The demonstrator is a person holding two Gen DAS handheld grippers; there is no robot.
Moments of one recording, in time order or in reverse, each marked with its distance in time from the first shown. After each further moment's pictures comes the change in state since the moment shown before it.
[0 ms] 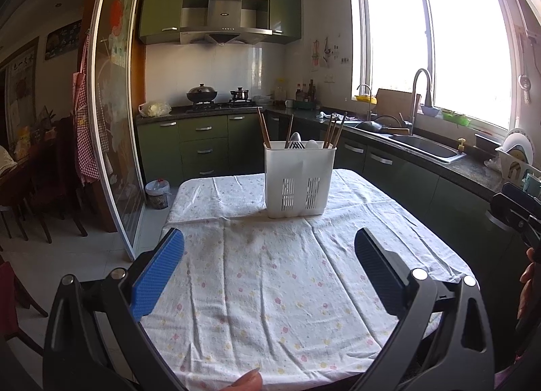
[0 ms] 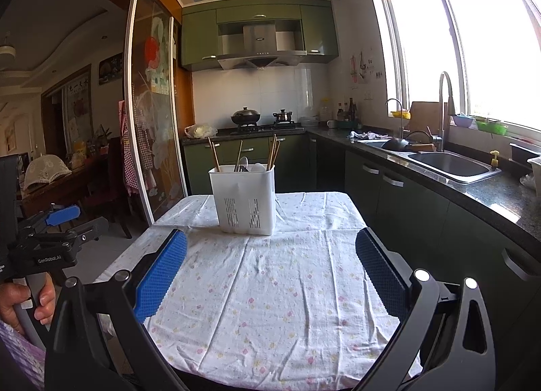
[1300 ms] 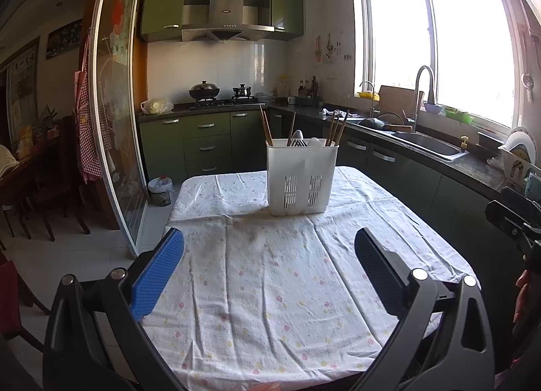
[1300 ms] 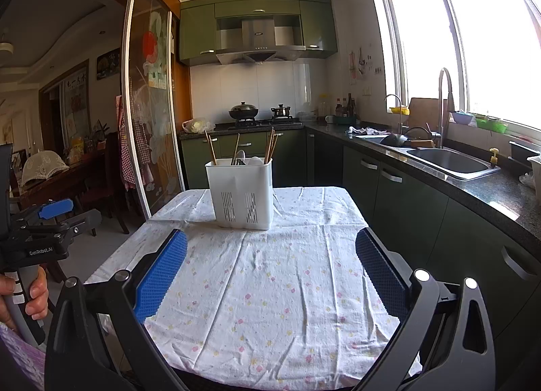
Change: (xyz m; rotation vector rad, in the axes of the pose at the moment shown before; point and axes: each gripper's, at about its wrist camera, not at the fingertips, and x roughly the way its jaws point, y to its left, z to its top) left arm -0.001 -0.001 0.002 0.002 0.018 0.005; right arm 0.009 -0.003 -0.003 -0.002 0.022 -0.007
